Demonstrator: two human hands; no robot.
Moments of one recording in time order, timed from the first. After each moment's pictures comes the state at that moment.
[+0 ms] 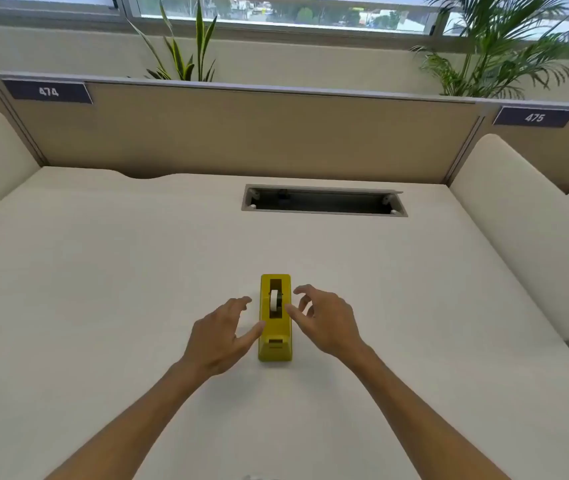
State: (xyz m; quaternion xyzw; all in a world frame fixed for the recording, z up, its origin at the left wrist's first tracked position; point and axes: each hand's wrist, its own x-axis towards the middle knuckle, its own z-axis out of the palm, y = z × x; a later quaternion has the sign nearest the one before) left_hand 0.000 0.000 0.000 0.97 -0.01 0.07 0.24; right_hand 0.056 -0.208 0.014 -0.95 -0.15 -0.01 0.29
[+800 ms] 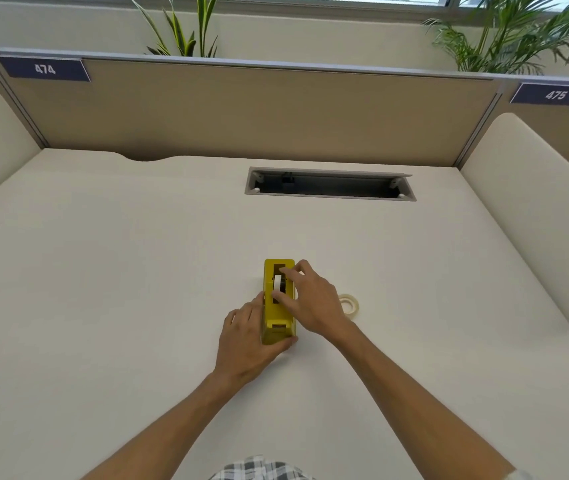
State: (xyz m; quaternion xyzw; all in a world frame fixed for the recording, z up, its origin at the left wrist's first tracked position) left_hand -0.014 -0.042 -0.039 0.95 0.00 0.09 0.30; right_hand 0.071 -0.181 0.004 -0.95 -0.20 0.01 0.23
